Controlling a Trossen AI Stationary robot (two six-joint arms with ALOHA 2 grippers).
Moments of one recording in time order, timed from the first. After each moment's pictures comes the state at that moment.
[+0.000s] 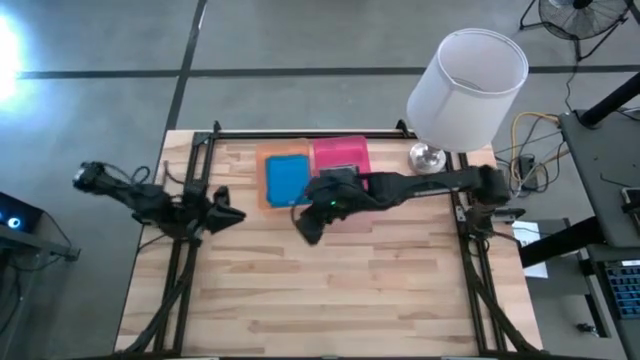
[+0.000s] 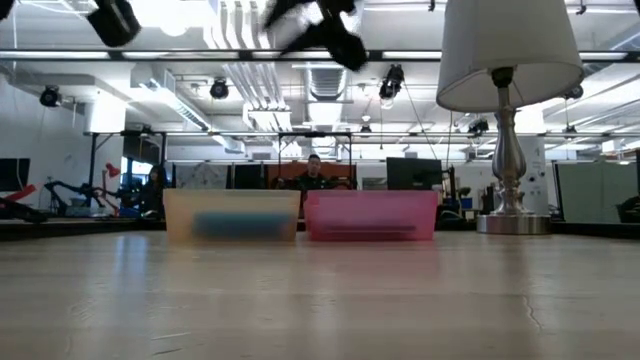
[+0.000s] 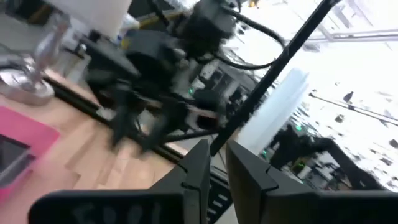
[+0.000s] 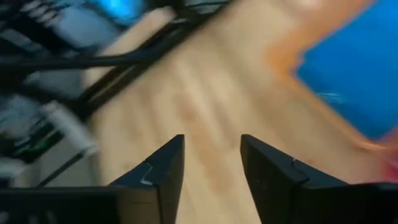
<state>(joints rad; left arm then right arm) -0.42 0.46 0.45 0.14 -0.33 -0.60 0.07 1.87 1.72 -0.54 0.01 0.72</state>
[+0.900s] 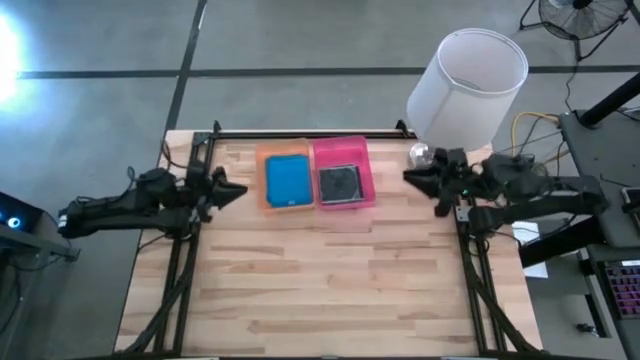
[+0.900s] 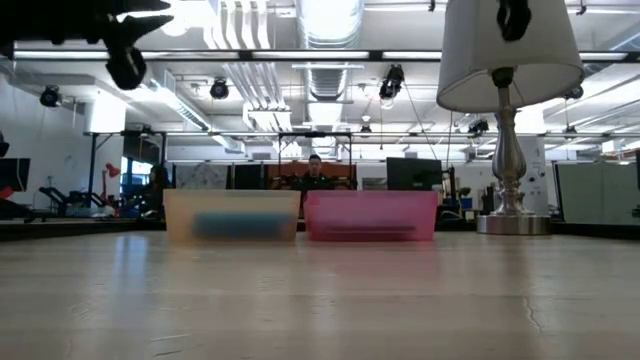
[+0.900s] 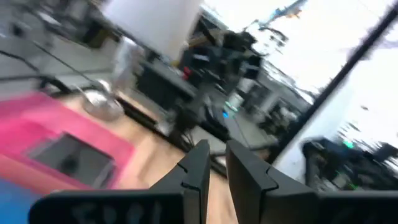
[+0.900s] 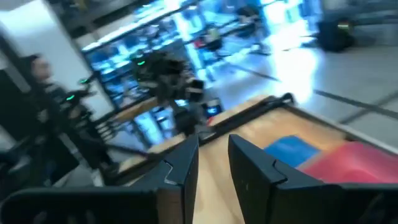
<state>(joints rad) 0.12 0.34 0.39 0.01 0.03 -0.60 0.05 0.63 0.75 -0.16 0.21 0.45</state>
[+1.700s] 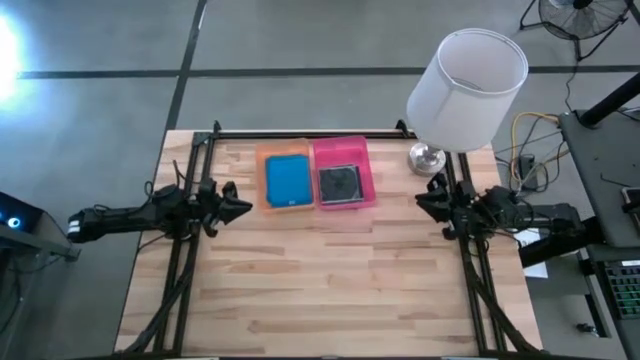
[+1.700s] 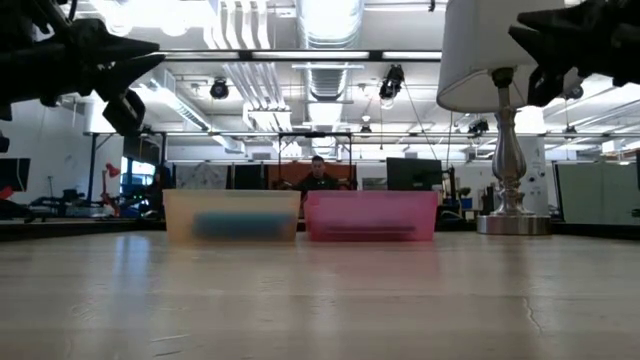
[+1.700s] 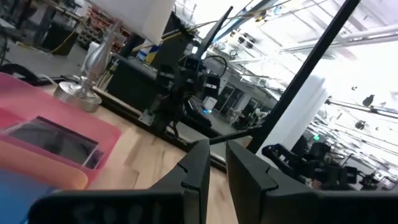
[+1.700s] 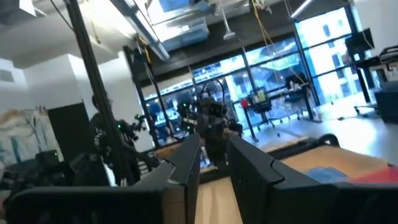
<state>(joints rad) 0.12 0.16 0.01 0.29 0.14 -0.59 0.01 0.00 0.01 0.34 0.05 0.34</state>
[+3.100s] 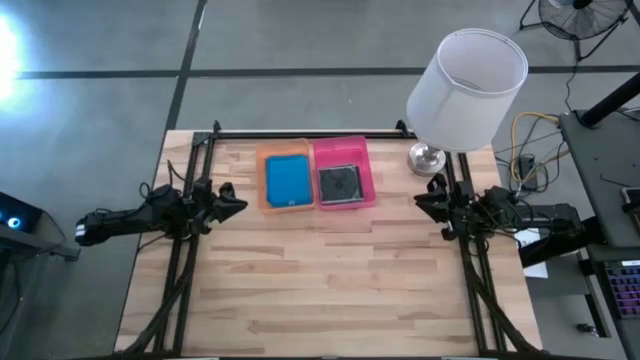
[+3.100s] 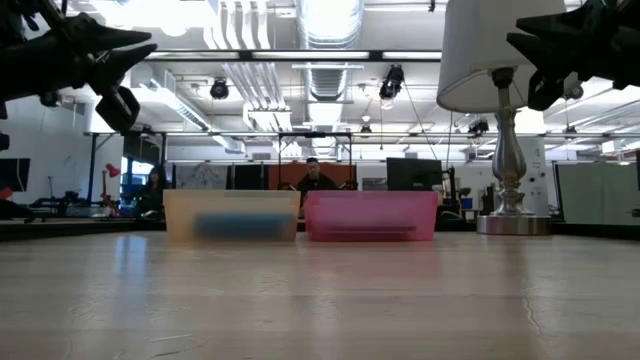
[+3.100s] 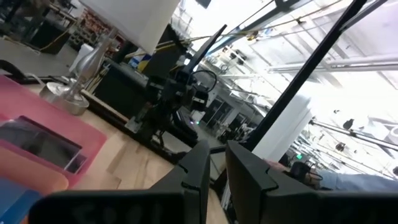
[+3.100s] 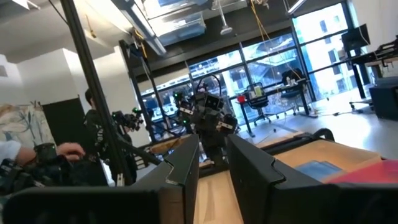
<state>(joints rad) 0.12 0.00 0.01 0.24 0.13 -0.69 0.01 0.00 0.01 0.30 0.05 0.34</state>
